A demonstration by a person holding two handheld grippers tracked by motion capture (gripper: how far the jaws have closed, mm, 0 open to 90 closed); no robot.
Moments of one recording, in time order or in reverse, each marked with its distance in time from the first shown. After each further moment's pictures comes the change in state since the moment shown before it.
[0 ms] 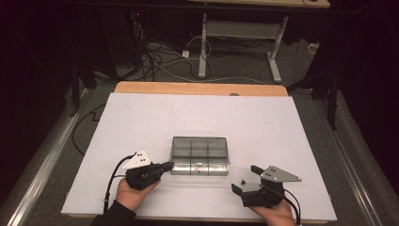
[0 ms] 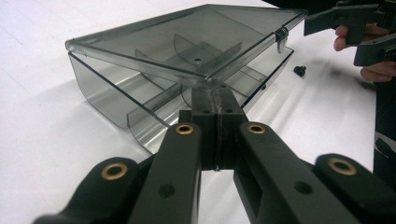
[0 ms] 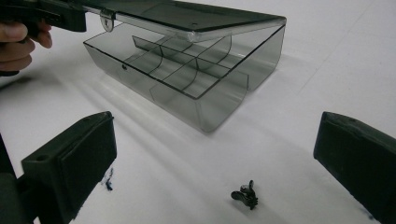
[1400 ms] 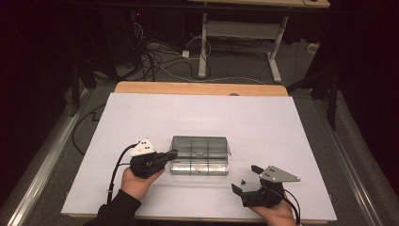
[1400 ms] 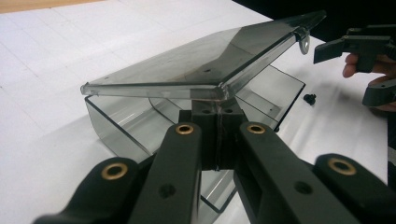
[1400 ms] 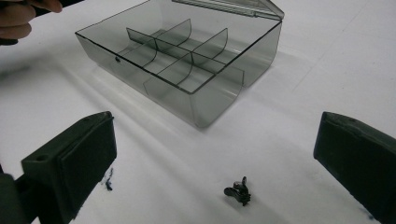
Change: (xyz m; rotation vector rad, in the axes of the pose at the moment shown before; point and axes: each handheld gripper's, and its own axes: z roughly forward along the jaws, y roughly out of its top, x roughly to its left) left arm 0.009 0.030 0.013 -0.012 0.015 -0.012; right arm 0.000 0.000 0.001 0.021 -0.020 -0.027
